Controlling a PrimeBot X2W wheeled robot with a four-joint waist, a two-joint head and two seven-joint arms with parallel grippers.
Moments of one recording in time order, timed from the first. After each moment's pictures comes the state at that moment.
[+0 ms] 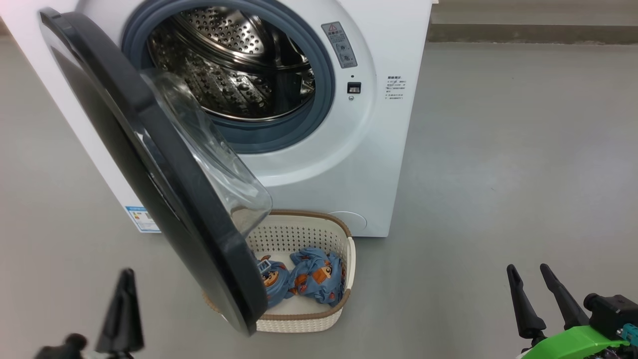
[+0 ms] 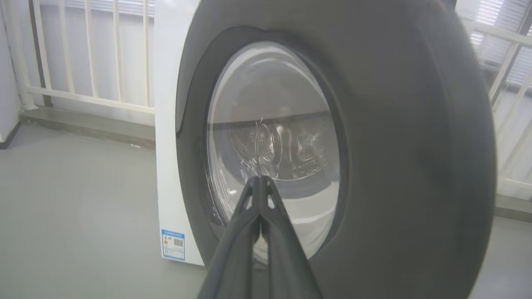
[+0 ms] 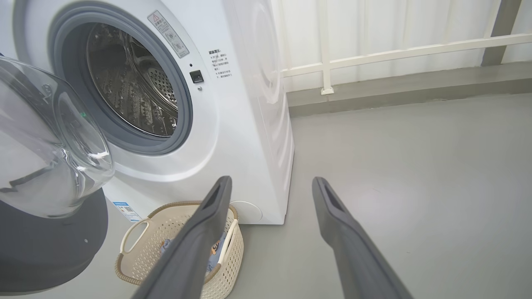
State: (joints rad) left arm 0.03 0.04 0.03 0.14 -0.31 -0.13 -0.26; right arm 0.01 -0.21 0.09 0.32 0.48 0.12 -0.25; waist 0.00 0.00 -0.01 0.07
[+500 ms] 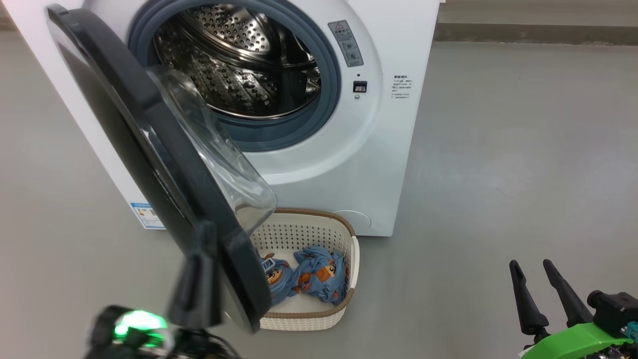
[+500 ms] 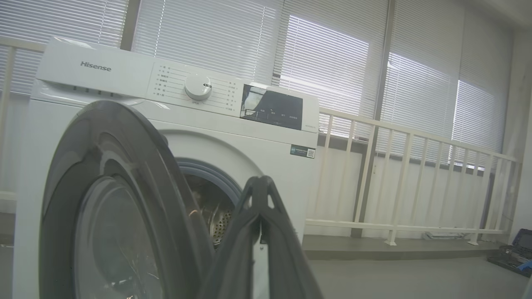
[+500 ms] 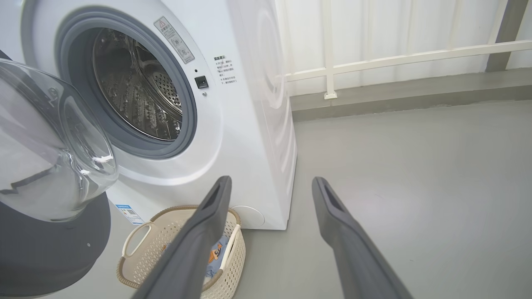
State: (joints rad) left arm 0.02 0.04 -0.22 -0.30 -0.31 -0.07 -0.25; right arm 0.01 -0.22 0.08 0.30 0.47 0.12 -0.25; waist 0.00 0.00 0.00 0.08
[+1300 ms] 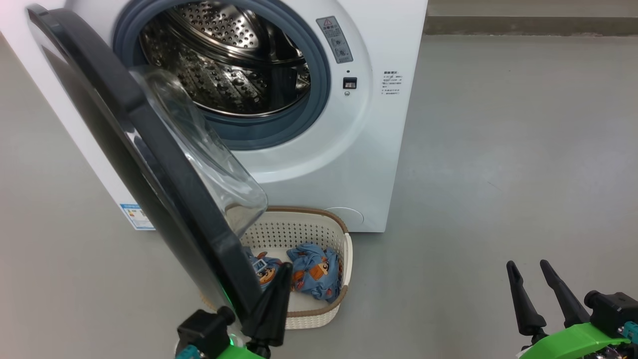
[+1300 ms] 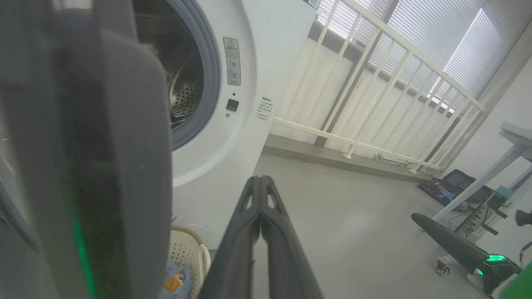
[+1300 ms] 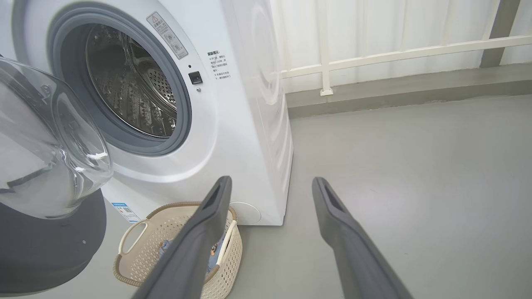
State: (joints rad) left arm -0.09 0.05 -0.48 0.16 -0.53 -0.07 -0.22; right arm 0.01 -0.22 0.09 0.30 0.47 0.12 -0.25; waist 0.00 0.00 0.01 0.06
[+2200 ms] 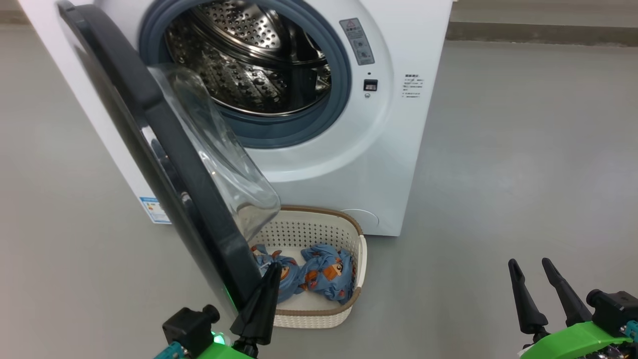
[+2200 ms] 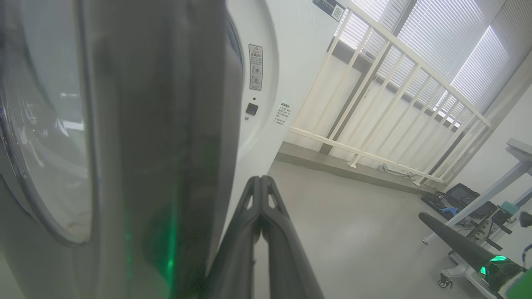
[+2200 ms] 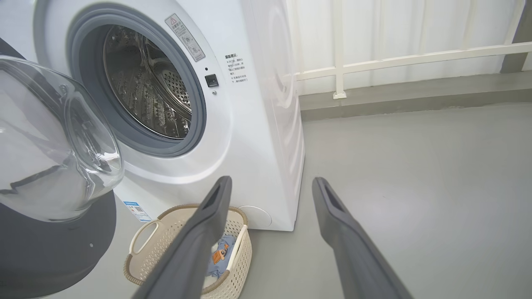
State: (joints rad) left arm -0.12 0.04 -0.40 0.28 -0.55 -0.07 -0.25; right arm 0.01 -0.22 0.09 0.29 0.47 0.12 -0.25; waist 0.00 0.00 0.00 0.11
